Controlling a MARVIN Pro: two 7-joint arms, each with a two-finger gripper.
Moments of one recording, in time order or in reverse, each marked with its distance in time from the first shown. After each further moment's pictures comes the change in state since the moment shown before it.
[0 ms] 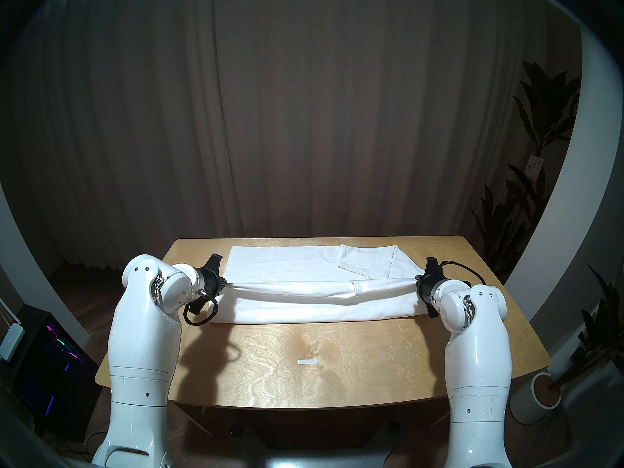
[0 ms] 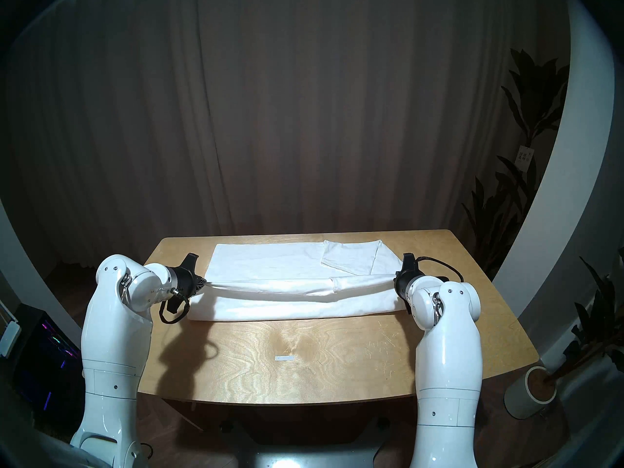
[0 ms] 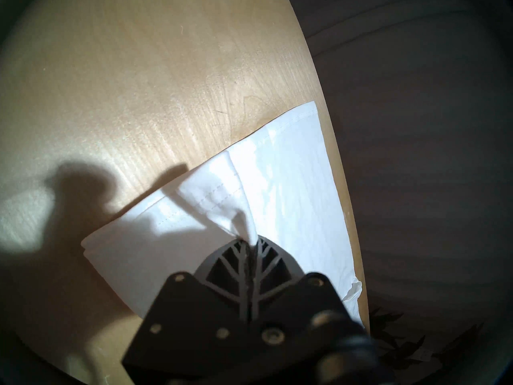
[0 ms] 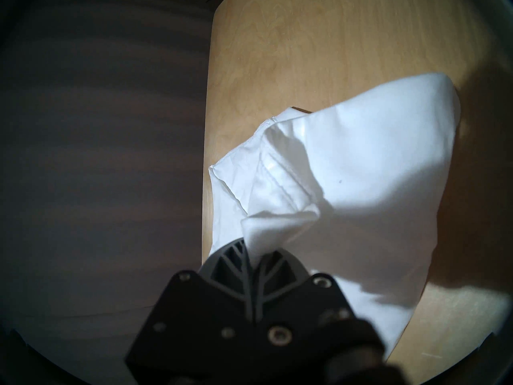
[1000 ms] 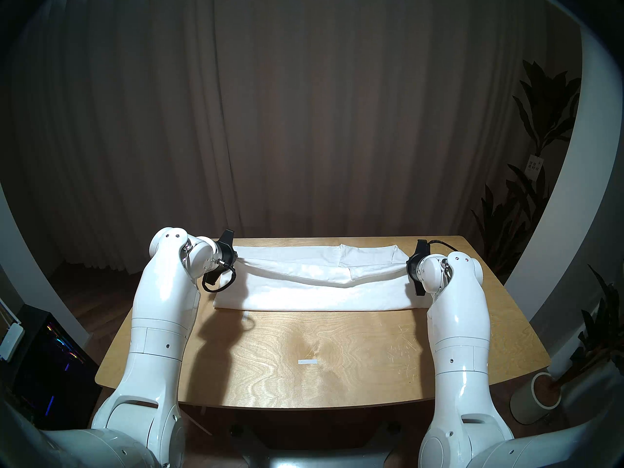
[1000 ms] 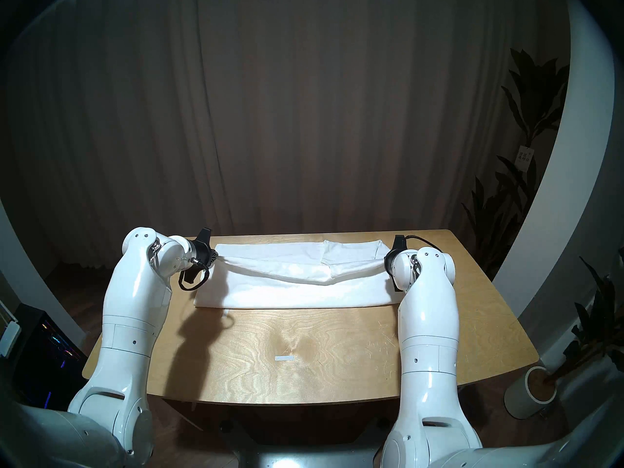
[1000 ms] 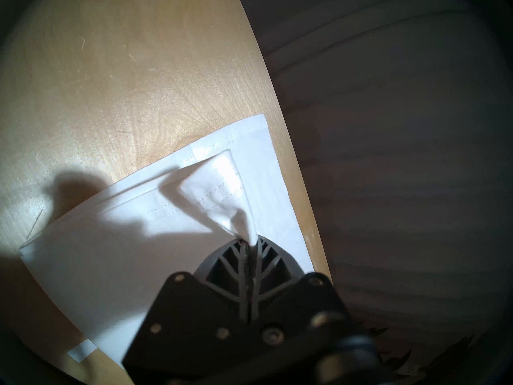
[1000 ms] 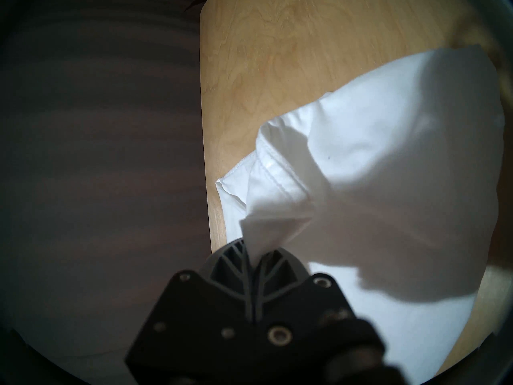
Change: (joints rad) left arm -0.248 0.000 0.108 0.283 0.077 -0.085 -0.108; right arm 0.254 0.000 0.004 0.272 -0.038 -0.130 -0.032
